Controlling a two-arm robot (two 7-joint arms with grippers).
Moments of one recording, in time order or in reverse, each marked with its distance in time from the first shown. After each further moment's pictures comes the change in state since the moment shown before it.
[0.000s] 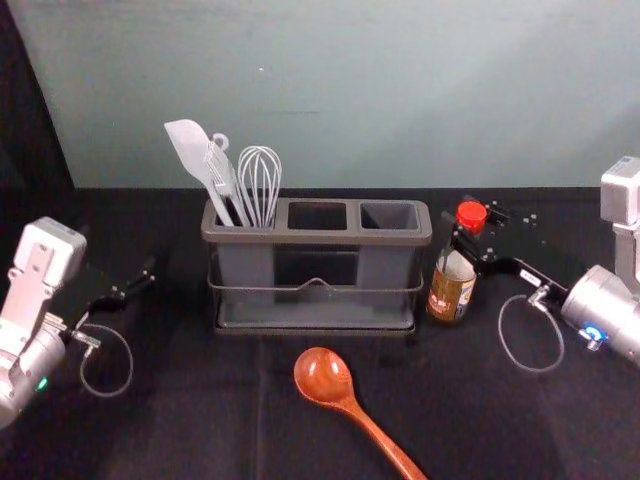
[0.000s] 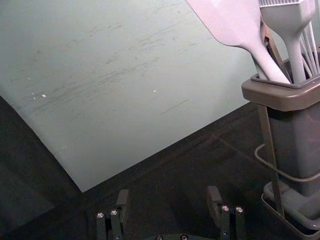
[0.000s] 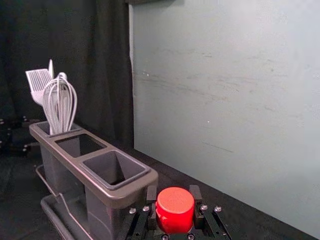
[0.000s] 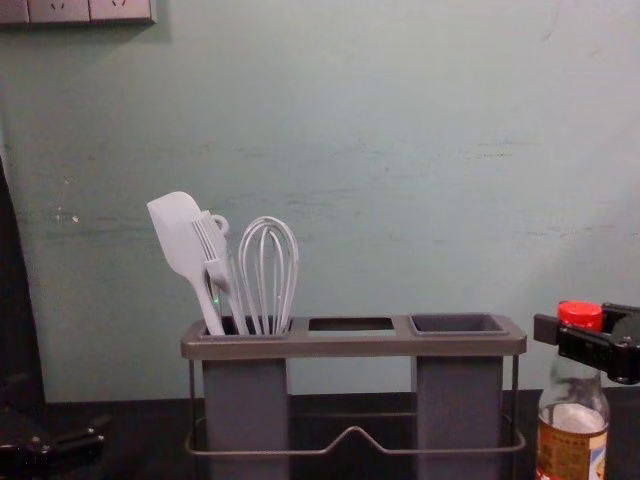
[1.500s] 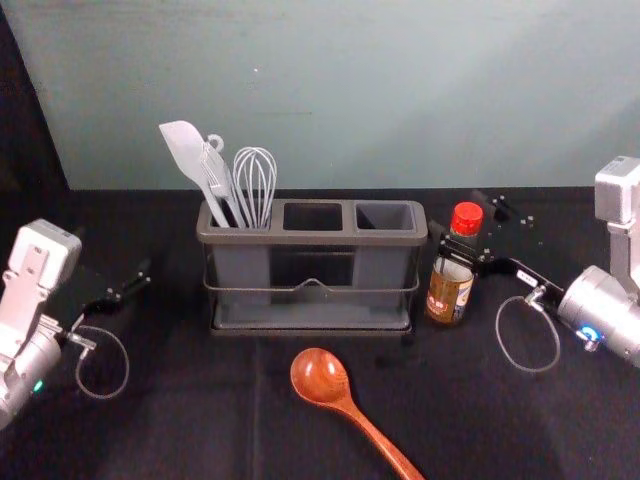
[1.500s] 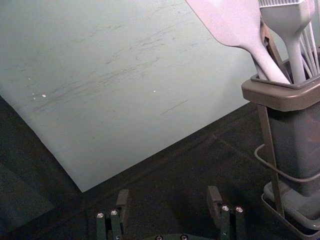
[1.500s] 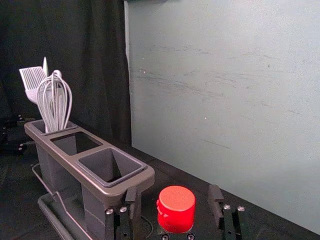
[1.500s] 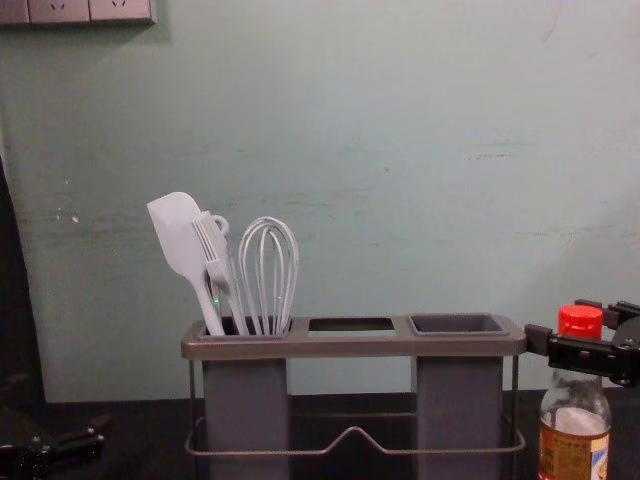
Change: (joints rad) left arm 0.000 0.000 0.000 0.000 0.000 0.000 0.000; right arm -0.005 0.001 0.002 -0.005 0.000 0.016 -0.015
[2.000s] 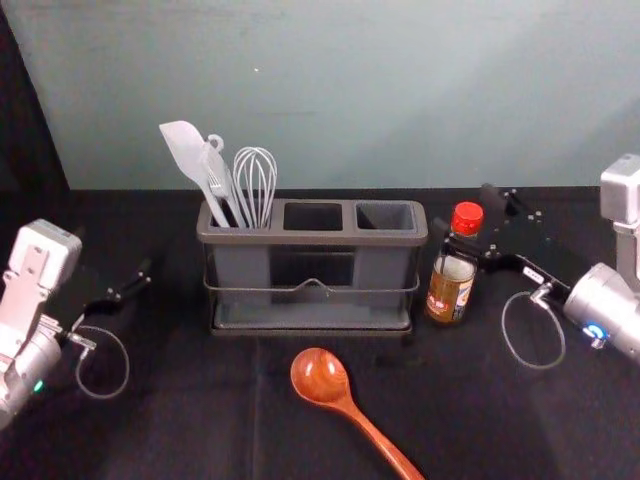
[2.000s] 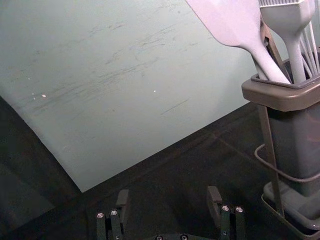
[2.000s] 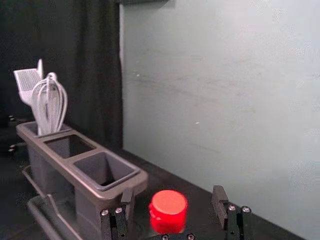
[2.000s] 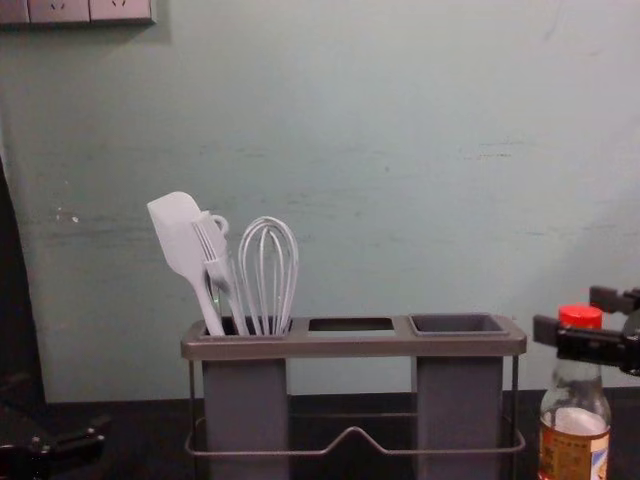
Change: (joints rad) left arm 0.000 0.000 0.000 0.000 0.000 0.000 0.000; right arm -0.019 0.009 0.013 -0.034 -0.023 -0.012 -0.034
